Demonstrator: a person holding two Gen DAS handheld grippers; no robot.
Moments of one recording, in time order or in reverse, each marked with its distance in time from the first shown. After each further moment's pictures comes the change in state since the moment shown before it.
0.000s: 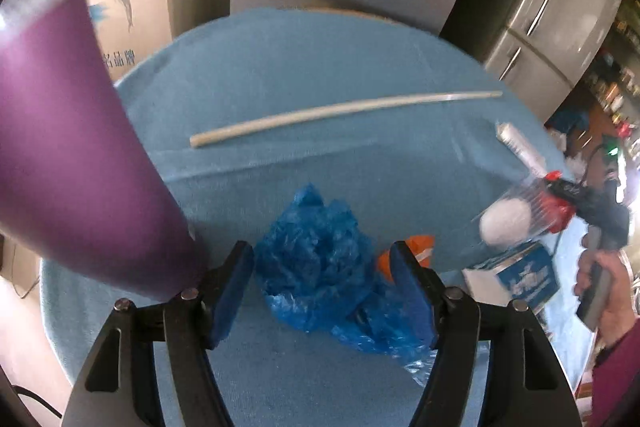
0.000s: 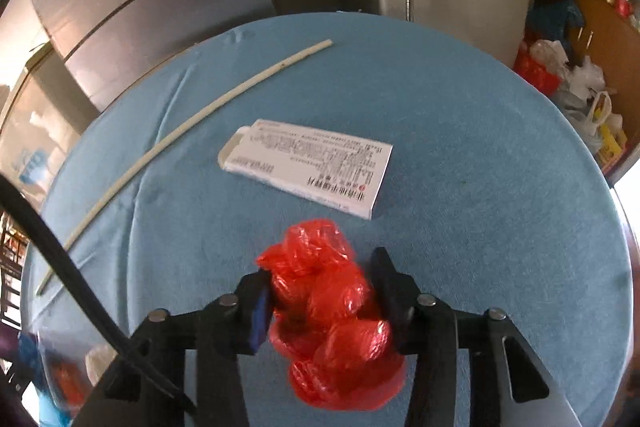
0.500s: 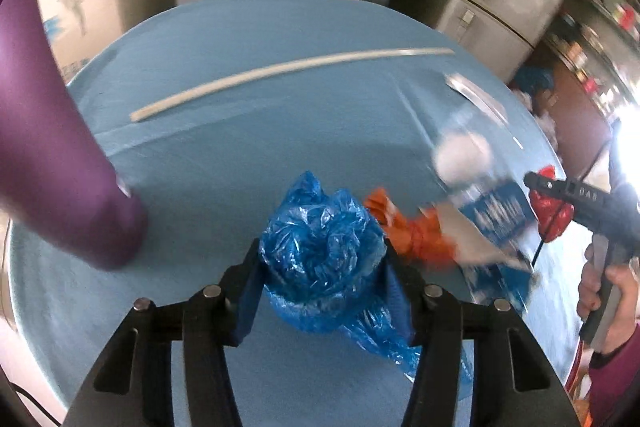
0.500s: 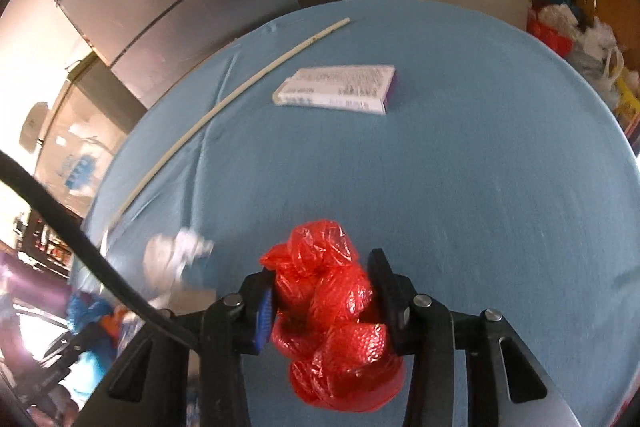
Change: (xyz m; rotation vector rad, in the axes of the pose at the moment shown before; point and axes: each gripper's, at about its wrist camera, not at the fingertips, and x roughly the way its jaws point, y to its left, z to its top) left arm -0.004 -0.032 -0.039 0.147 0.033 -0.119; right arm -0.063 -0.011 -0.088 0.080 0.018 0.200
